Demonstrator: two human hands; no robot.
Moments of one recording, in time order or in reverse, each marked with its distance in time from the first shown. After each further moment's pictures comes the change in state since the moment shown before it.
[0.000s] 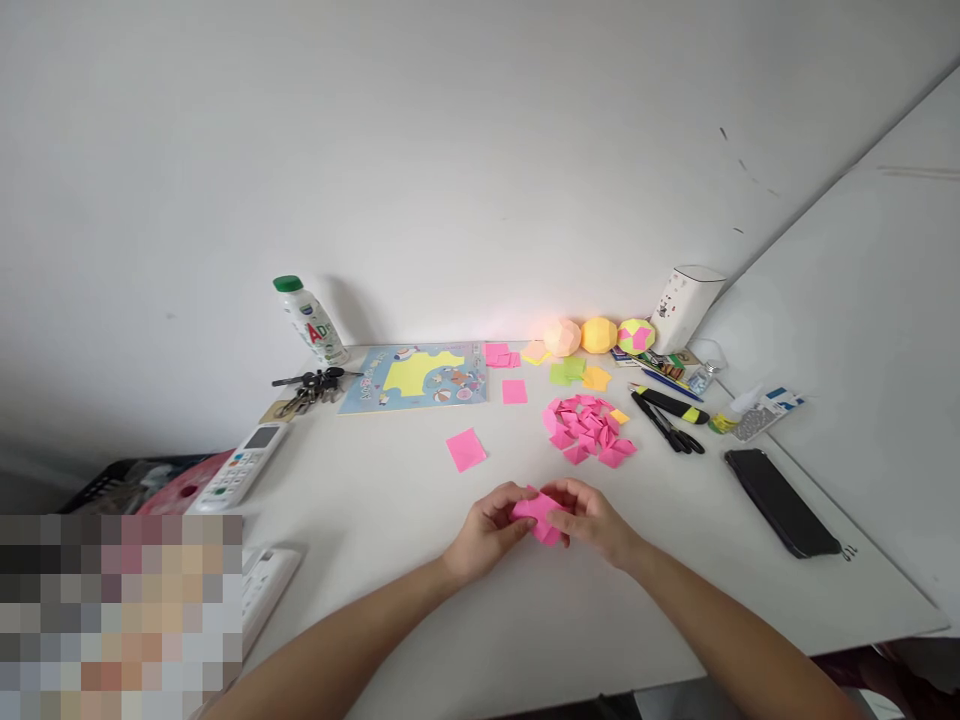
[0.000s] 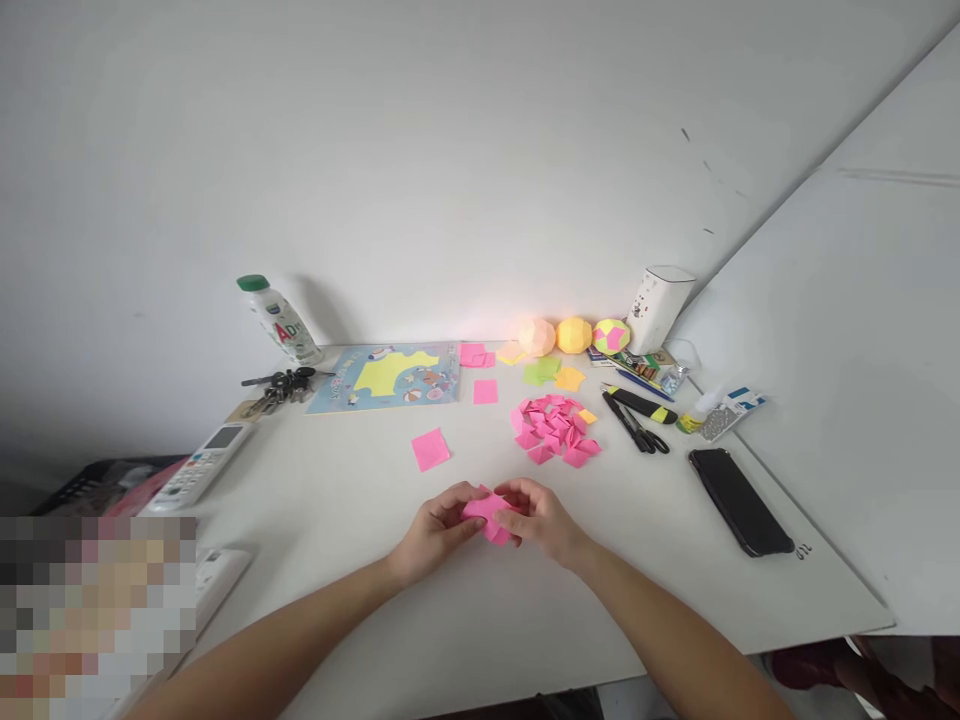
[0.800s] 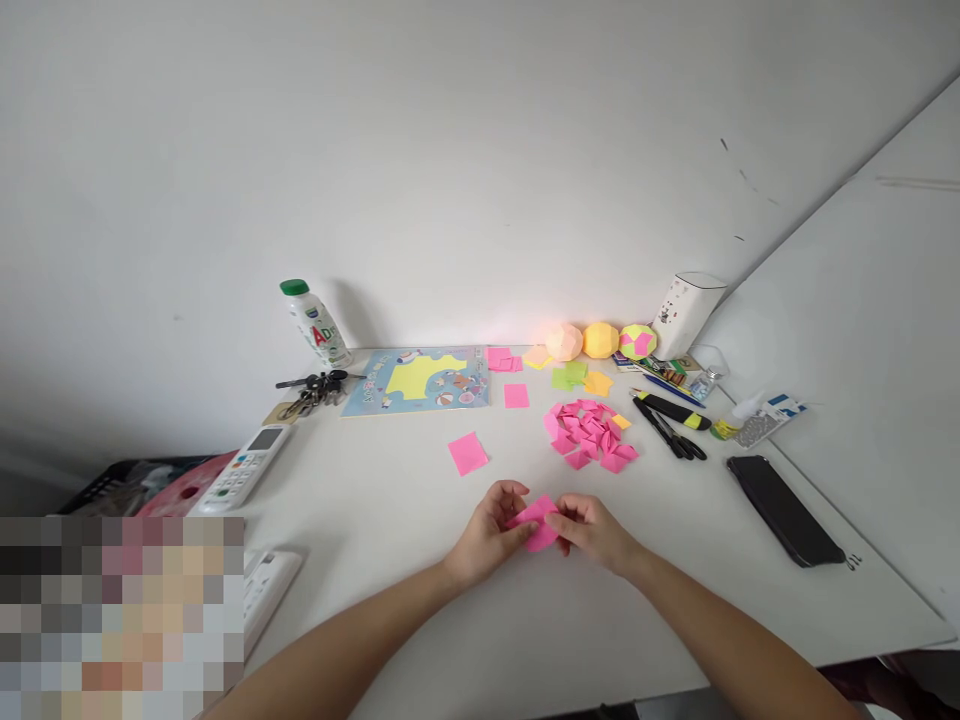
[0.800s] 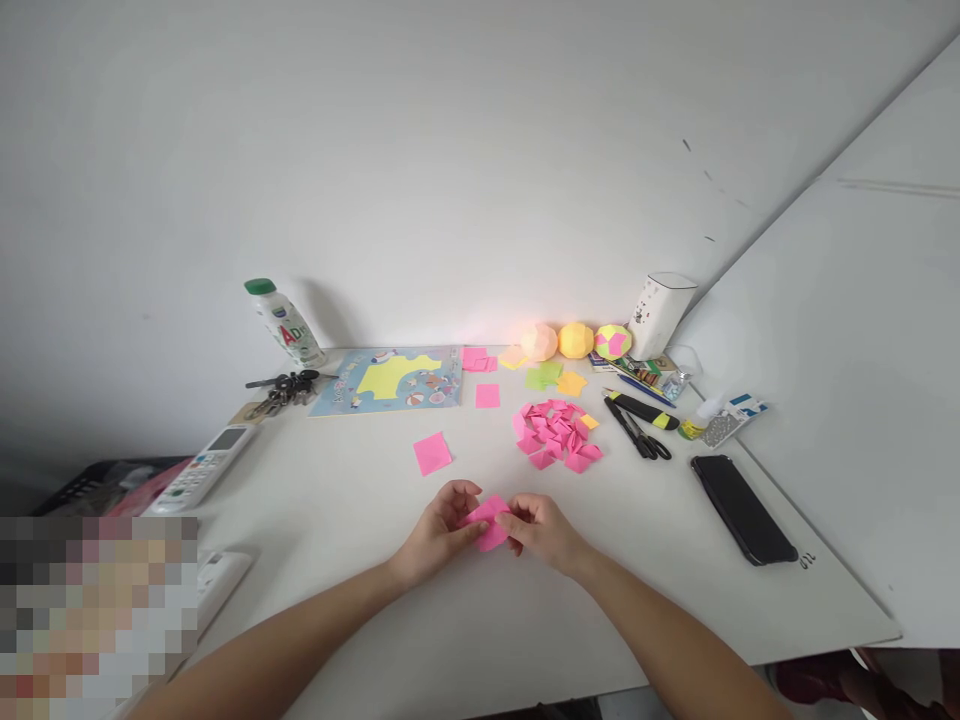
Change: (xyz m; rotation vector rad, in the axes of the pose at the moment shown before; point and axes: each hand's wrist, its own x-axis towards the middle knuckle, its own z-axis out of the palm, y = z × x) left_hand -0.001 0.001 0.004 0.012 0.080 -0.163; right_hand 0.001 0.007 -0.001 -0.162 0.003 0.040
